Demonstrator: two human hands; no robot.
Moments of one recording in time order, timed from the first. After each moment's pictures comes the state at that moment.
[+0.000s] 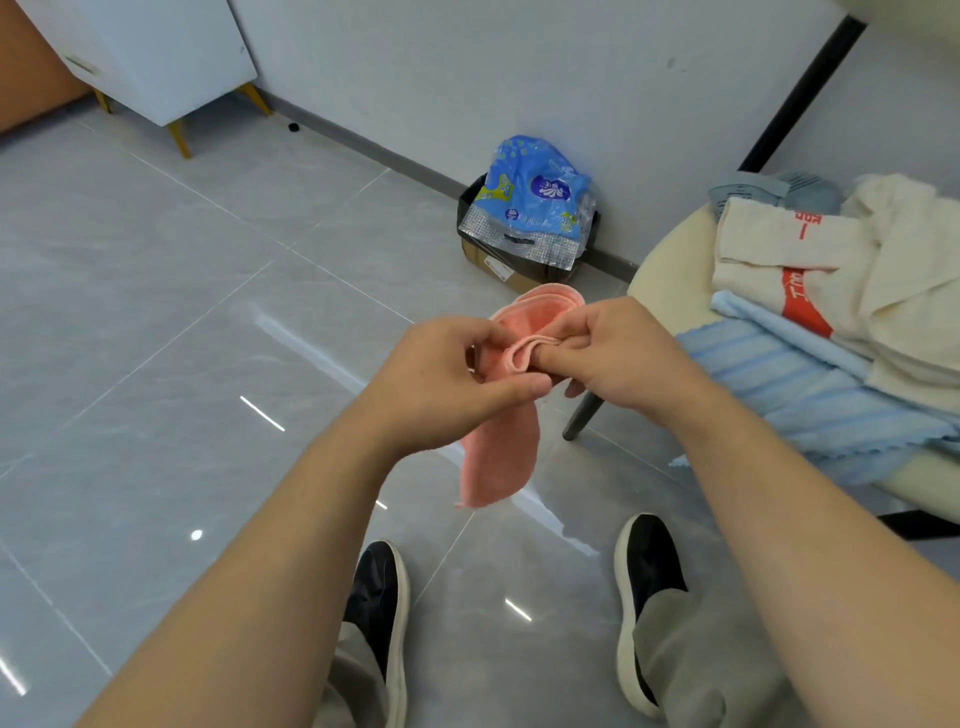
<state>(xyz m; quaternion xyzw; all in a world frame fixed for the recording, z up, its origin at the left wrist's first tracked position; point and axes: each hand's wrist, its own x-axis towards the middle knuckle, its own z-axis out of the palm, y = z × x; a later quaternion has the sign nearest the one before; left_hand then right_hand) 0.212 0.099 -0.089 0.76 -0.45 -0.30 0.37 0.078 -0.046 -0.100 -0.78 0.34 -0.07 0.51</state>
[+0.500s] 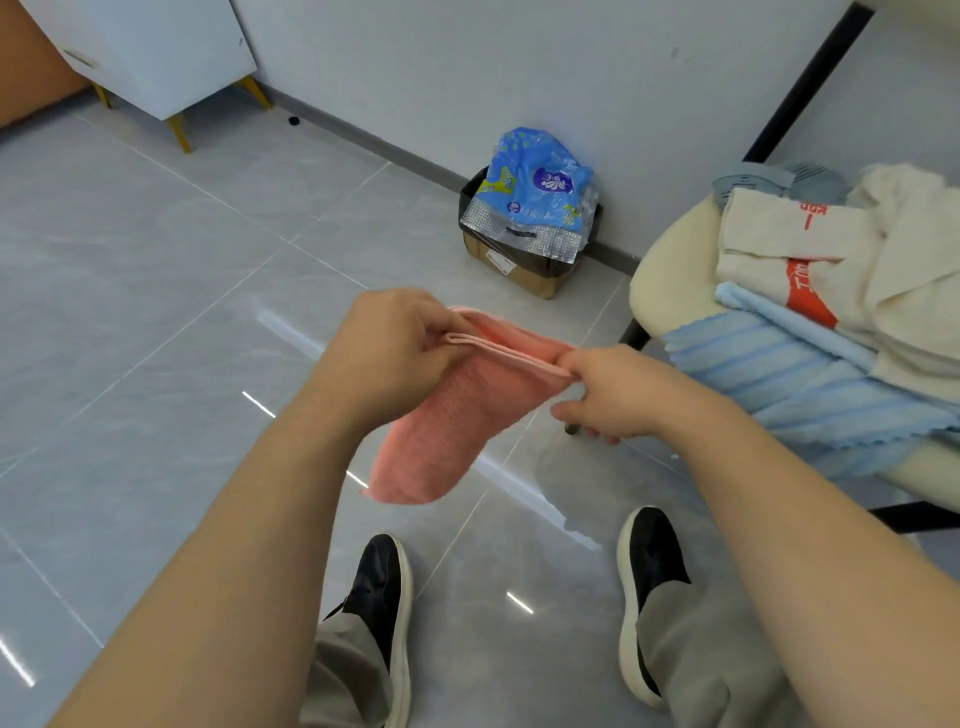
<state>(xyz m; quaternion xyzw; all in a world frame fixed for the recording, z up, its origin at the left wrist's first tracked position) 0.245 0.109 -0.092 0.79 -0.53 -0.10 0.29 0.068 -0.047 -0.119 -0.90 0.31 0.19 0.25</state>
